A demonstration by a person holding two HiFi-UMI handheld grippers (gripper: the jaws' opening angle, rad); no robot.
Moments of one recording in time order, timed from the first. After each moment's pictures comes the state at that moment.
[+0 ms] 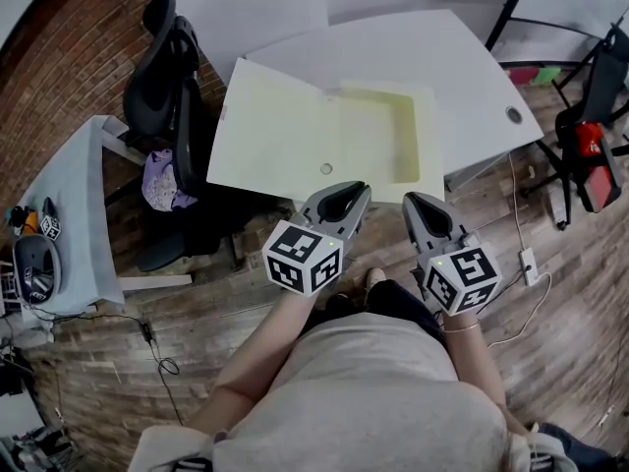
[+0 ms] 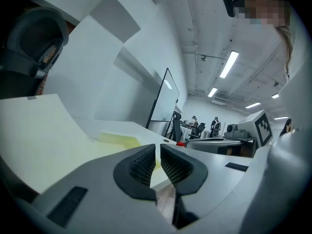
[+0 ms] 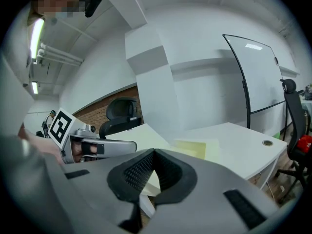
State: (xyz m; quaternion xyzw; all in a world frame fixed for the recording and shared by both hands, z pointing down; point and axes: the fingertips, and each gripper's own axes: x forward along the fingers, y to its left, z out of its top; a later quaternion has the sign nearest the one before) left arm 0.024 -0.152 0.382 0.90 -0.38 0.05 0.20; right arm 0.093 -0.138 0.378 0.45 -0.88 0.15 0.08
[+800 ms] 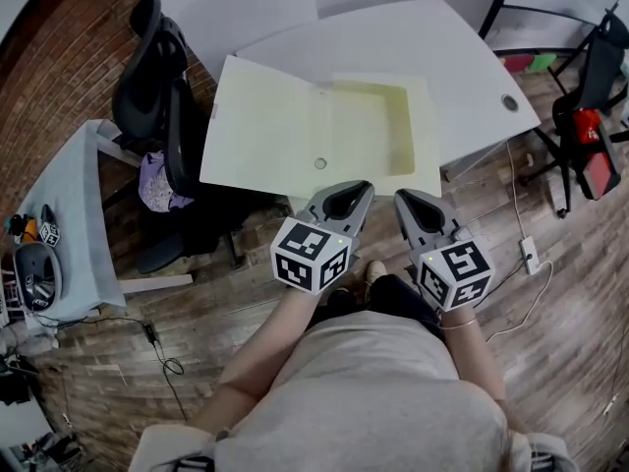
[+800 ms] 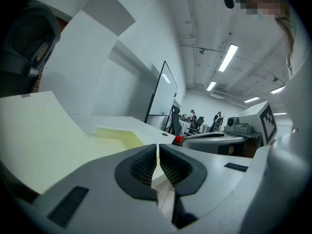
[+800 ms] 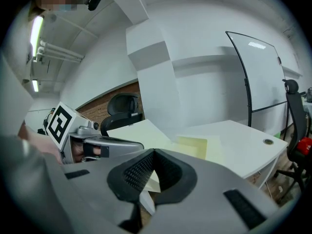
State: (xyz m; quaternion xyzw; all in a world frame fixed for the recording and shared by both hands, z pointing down) left arm 0.042 -0.147 0.396 0.90 -0.37 0.09 0.20; right arm 0.087 -0.133 0.388 0.44 -0.88 0.15 0.11
